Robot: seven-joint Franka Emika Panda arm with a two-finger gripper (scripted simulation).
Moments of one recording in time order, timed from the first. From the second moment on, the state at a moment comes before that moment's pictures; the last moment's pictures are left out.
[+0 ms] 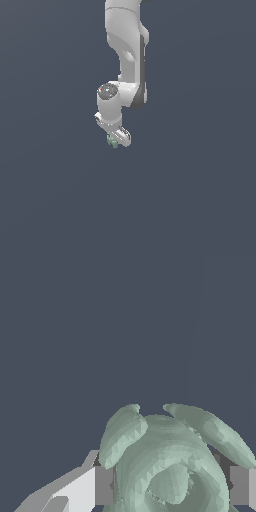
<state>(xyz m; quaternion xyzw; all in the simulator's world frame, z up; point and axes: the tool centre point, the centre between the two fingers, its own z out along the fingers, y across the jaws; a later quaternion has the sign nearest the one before) -0.068 -0.069 0.058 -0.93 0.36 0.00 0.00</state>
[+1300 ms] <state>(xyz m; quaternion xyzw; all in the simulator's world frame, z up) -0.024 -0.102 0.290 -0.93 0.37 0.00 0.00</state>
